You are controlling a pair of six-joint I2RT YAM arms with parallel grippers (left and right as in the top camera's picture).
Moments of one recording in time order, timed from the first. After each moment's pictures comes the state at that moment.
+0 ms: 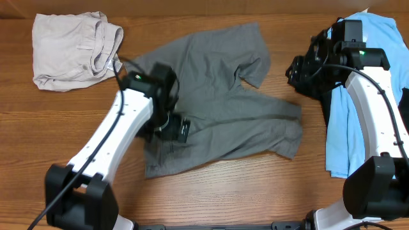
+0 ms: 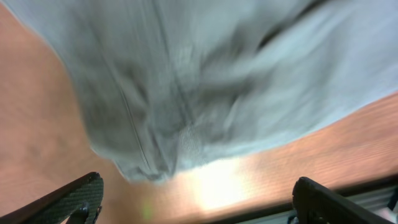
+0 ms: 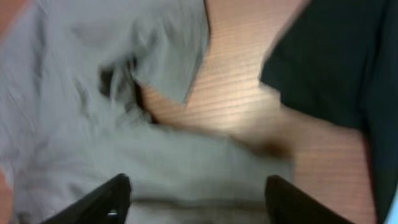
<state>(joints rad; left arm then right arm) -0.33 1.68 1.40 -1.33 0.14 -0.15 -0.05 1.74 1.56 -0.94 -0.29 0.15</state>
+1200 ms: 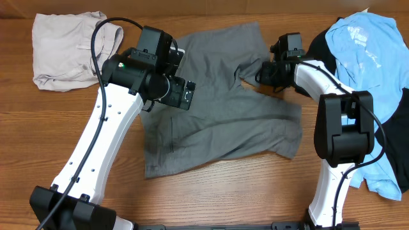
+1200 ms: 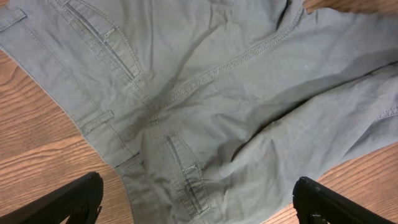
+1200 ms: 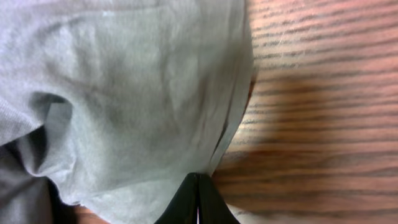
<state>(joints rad) -0.33 1.64 1.64 -1.17 0.09 -0.05 0.09 2.21 1.56 -0.52 -0.20 0.27</state>
